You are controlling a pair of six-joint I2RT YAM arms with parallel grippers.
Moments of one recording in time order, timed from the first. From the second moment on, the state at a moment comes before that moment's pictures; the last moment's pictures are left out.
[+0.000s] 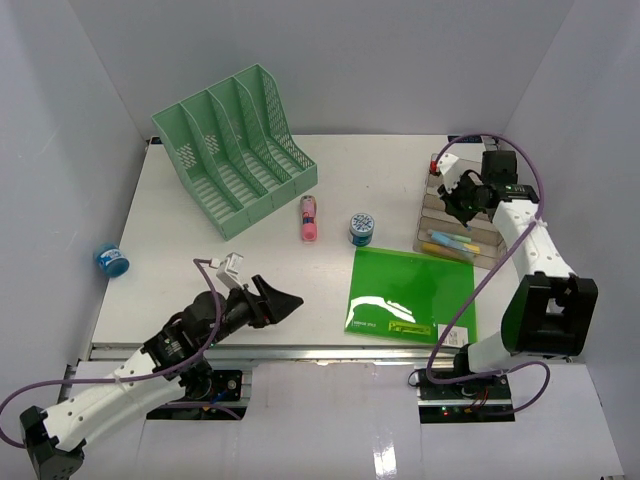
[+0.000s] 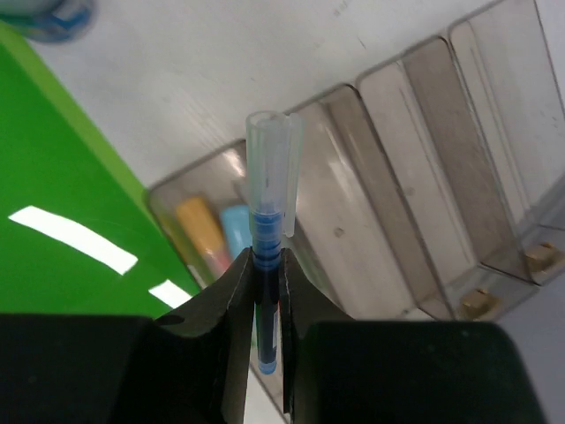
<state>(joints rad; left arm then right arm) -0.89 0.39 0.30 -0.14 -0.05 -1.00 -0.01 1.46 1.21 -0.63 -0.41 -0.81</state>
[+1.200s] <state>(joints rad) -0.89 0.19 0.29 -0.66 -0.26 -1.37 -0.06 1.81 1.31 -0.49 -0.16 -1.31</state>
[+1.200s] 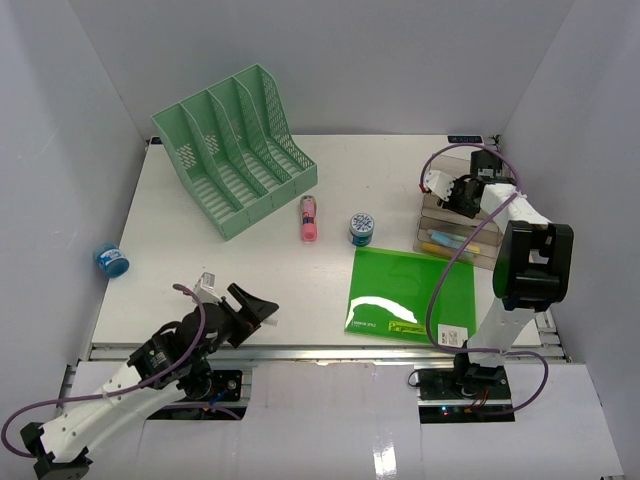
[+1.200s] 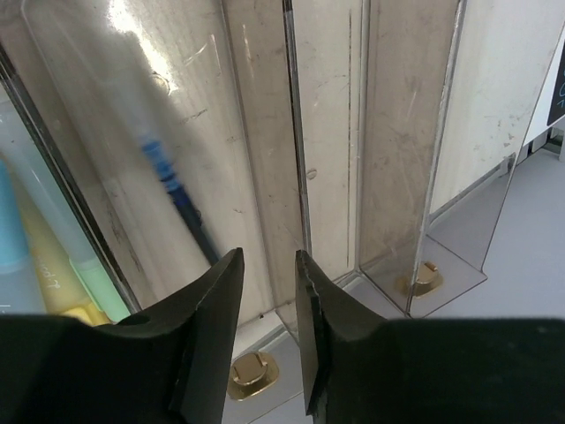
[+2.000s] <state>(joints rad) -0.84 0.95 0.67 -0.97 -0.36 -1.61 0.00 1.18 1.08 -0.77 -0.96 -0.95</state>
